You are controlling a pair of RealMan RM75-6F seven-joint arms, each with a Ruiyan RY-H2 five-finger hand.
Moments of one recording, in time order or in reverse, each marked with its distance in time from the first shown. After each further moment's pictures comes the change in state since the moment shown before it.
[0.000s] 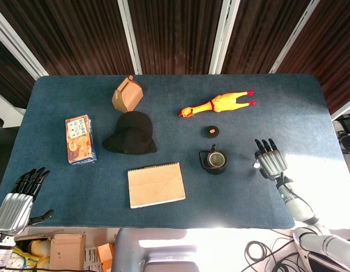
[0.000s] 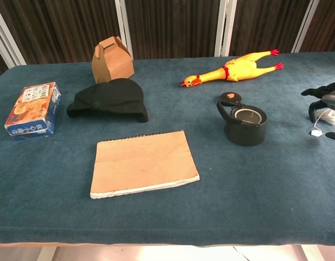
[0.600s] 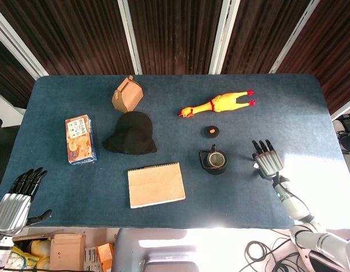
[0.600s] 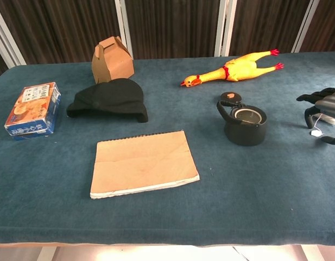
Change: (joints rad) left arm 0.006 0.004 0.000 0.003 -0.005 0.007 -0.006; right arm 0.020 -0.040 0.000 0.040 0.022 -0.044 -0.038
